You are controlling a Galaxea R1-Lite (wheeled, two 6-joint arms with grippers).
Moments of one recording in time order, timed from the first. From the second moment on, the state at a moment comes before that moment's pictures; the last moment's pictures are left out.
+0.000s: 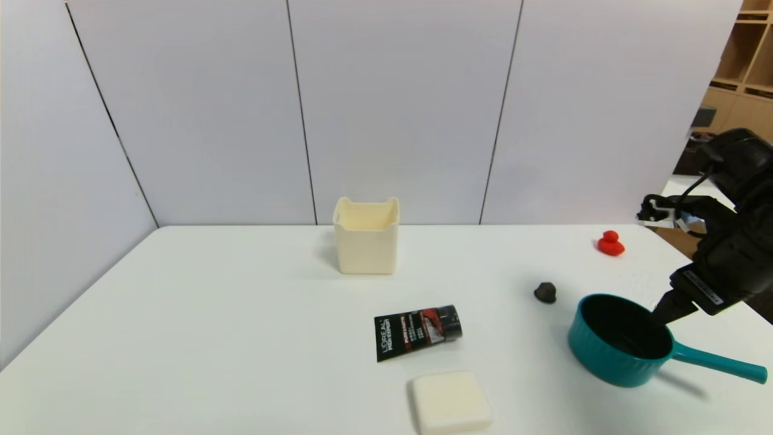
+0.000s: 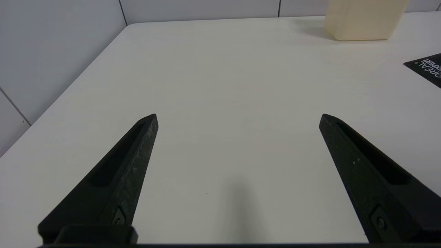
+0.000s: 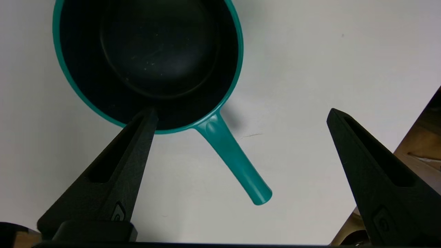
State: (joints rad) left arm 0.01 0.00 0.00 0.00 -0.01 0.01; right arm -0.03 1.72 -1.40 0.96 -0.08 -0.35
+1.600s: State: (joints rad) left arm 0.01 0.00 0.00 0.00 -0.01 0.01; right arm 0.00 2.01 -1.44 0.96 -0.08 -0.11
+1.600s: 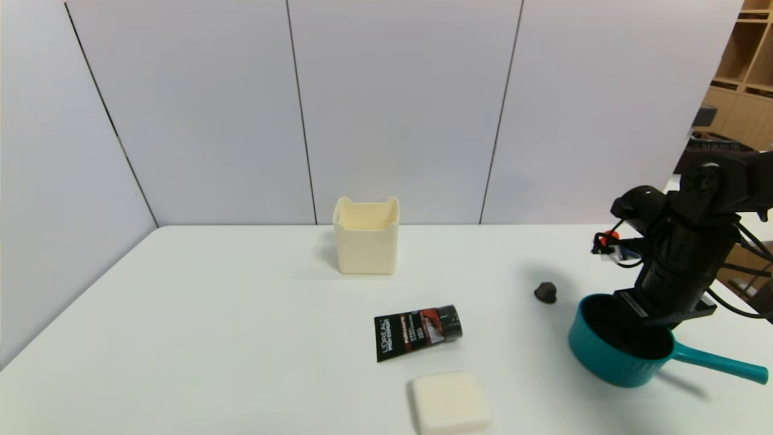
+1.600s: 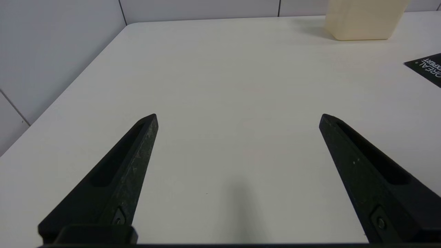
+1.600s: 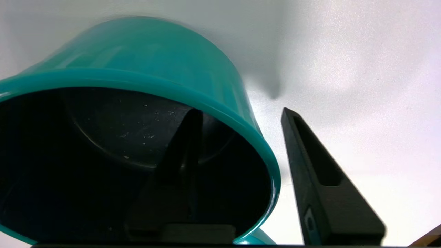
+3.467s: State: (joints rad) left arm 0.01 0.00 0.00 0.00 -0.01 0.01; right arm 0.18 1.91 -1.96 0.17 -0.26 -0.72
